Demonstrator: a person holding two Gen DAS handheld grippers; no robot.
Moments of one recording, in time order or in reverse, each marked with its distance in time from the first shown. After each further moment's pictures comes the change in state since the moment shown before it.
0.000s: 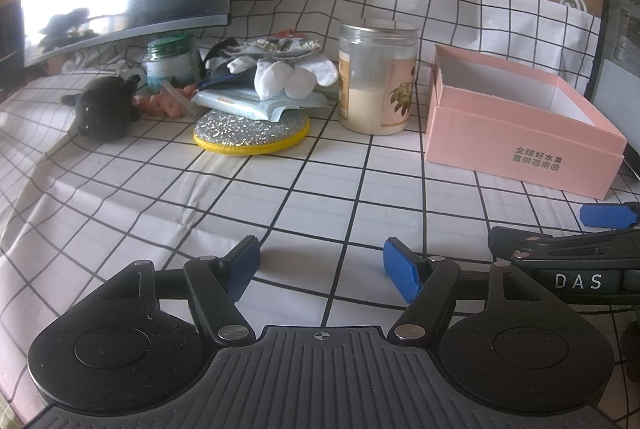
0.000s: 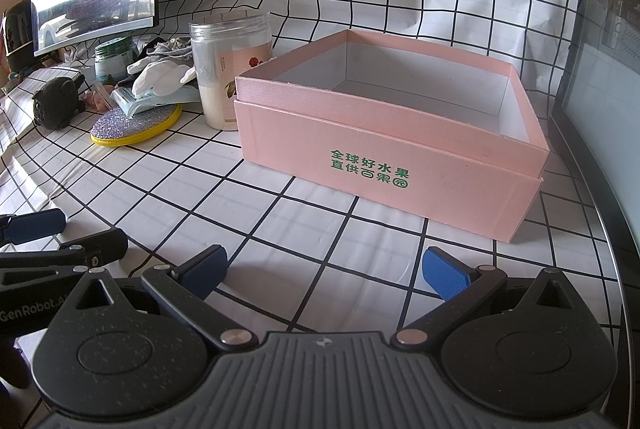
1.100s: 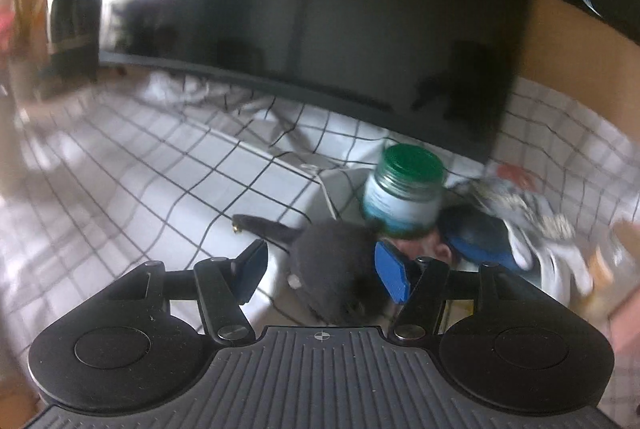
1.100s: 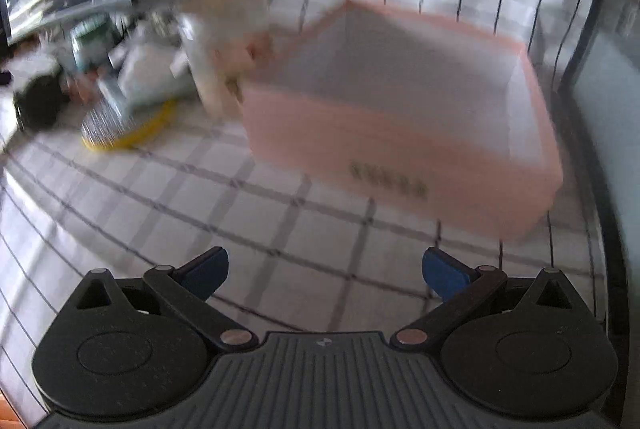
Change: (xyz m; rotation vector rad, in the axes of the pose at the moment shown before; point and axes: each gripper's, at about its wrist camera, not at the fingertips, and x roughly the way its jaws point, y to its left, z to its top) left arm 0.057 0.268 0.153 -0.218 -0.001 0.080; right arm 0.004 0.025 0.048 0.053 0.194 -0.052
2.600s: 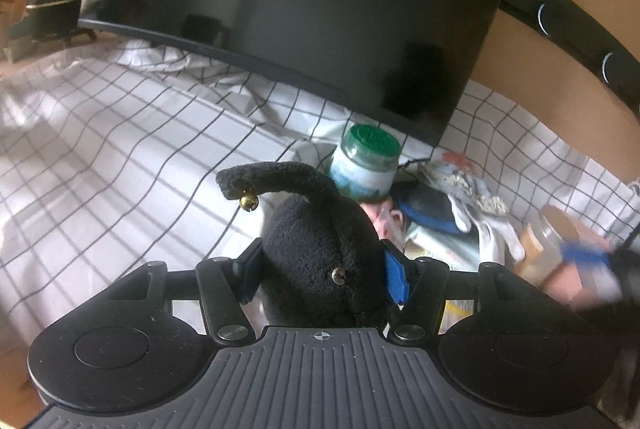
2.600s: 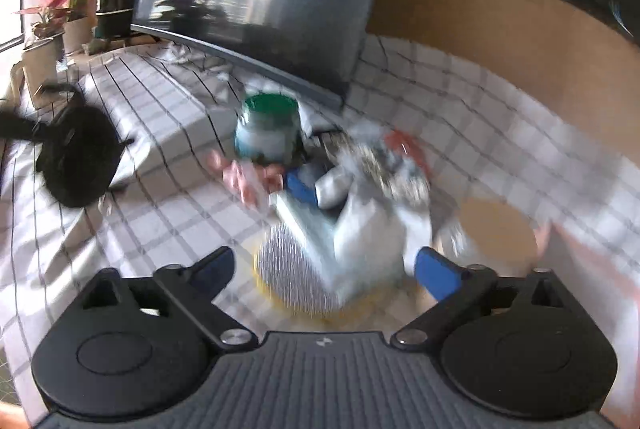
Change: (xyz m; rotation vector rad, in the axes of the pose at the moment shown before) left arm -0.060 0.037 -0.033 -0.028 0.042 -0.192; right arm 0.000 0.170 0.089 -0.381 -0.236 0.170
